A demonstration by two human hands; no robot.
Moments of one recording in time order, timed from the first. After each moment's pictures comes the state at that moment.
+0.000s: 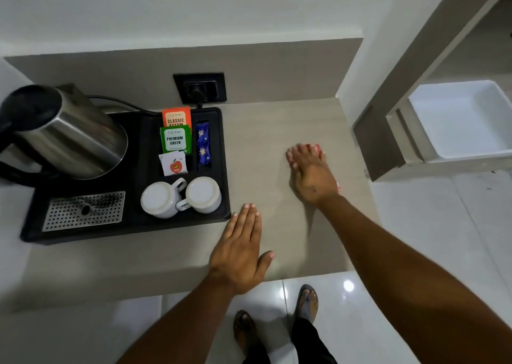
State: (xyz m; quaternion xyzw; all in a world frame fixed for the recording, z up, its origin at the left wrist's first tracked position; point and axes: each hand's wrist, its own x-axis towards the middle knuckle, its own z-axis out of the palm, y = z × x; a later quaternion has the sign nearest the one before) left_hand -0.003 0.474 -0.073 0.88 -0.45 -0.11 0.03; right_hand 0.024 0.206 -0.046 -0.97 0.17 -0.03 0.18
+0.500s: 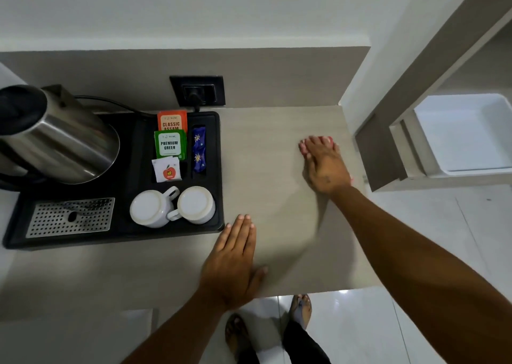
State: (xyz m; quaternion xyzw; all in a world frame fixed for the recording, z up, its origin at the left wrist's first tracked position) left_hand 0.000 0.474 -0.081 0.88 -0.45 -0.11 0.06; right_hand 0.053 0.142 -0.048 -0.96 0.17 -0.03 0.20
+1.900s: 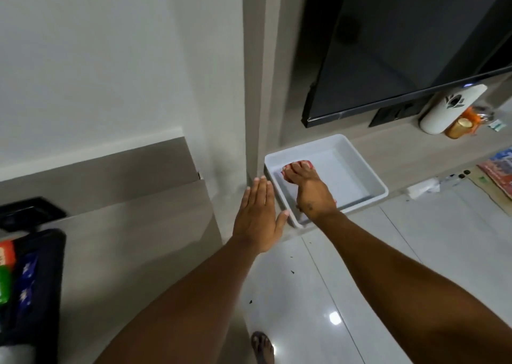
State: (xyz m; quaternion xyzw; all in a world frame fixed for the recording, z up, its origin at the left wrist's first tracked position) left_hand 0.013 0.013 0.000 0.85 -0.50 -0.07 0.12; right_hand -0.058 -0.154 -0.002 -0.92 0.32 -0.07 0.21
